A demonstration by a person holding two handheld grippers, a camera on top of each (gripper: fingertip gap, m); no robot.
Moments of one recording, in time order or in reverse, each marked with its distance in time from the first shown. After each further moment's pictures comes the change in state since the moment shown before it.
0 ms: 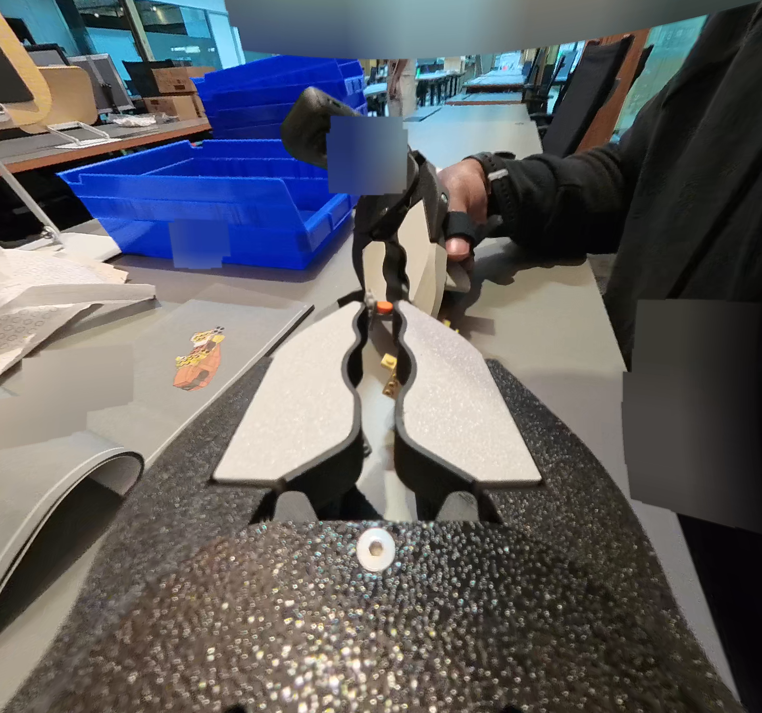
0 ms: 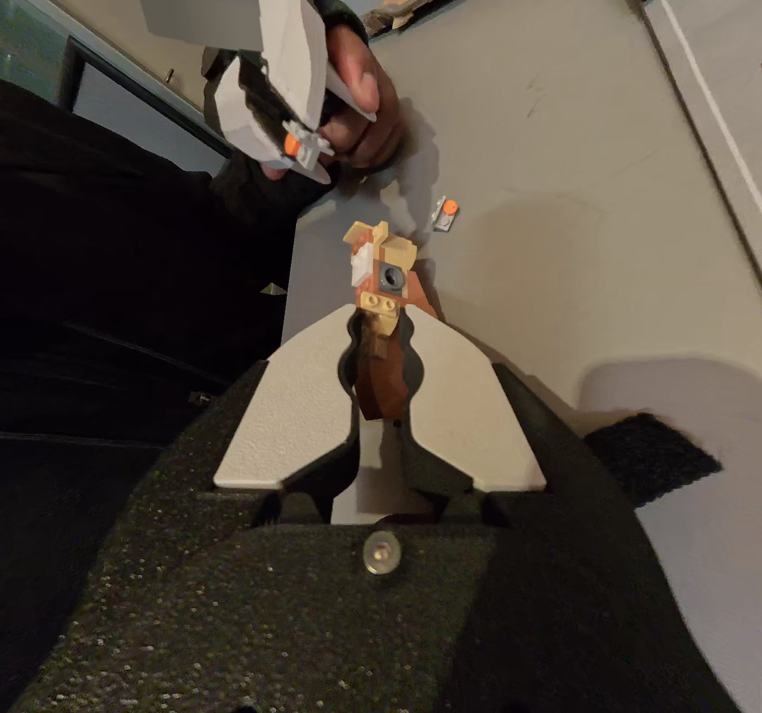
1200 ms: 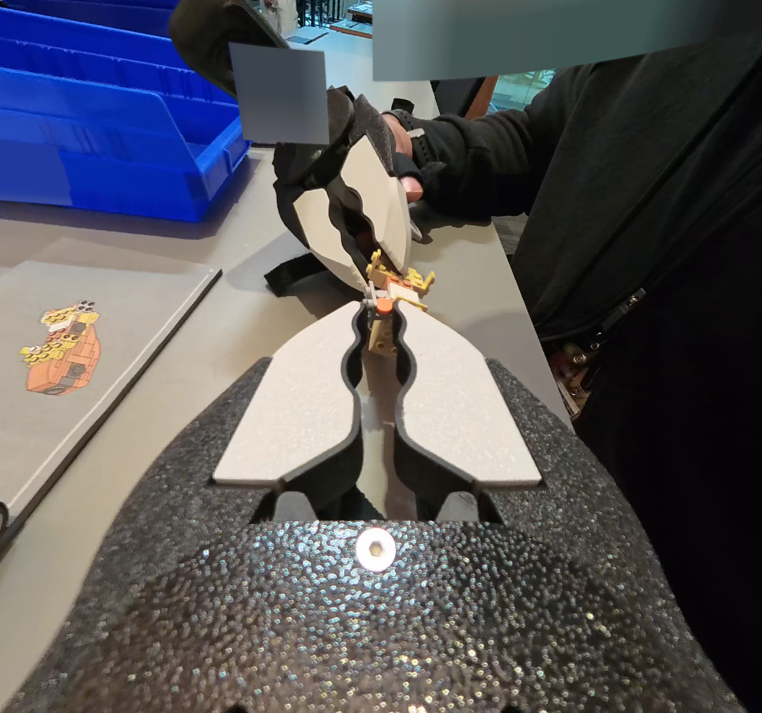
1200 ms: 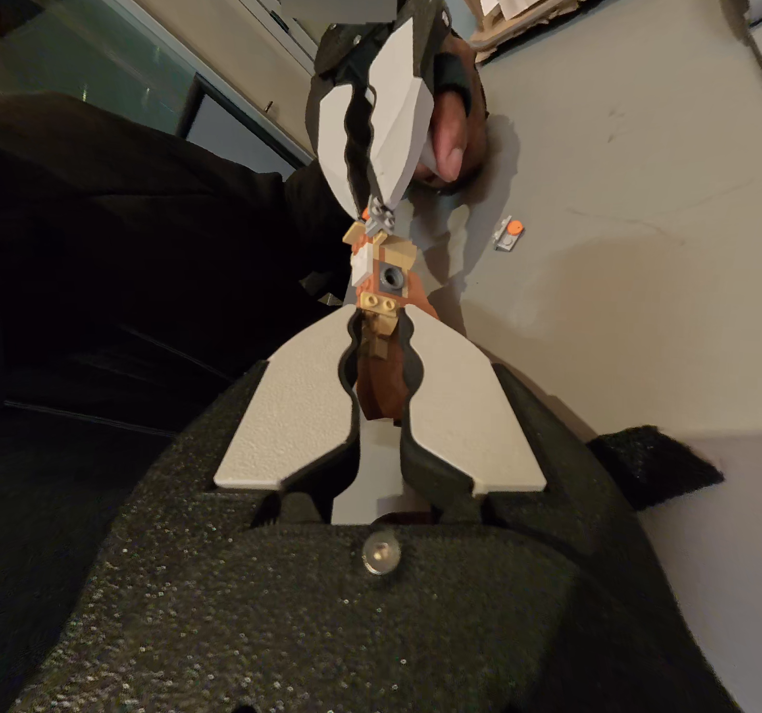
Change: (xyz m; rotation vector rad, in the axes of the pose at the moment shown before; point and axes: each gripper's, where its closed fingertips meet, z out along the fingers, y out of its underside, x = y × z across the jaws) left arm 0.019 0.016 0.006 -0.139 0.304 -0.144; right arm -0.021 -0.006 -0.003 0.070 -0.194 -0.018
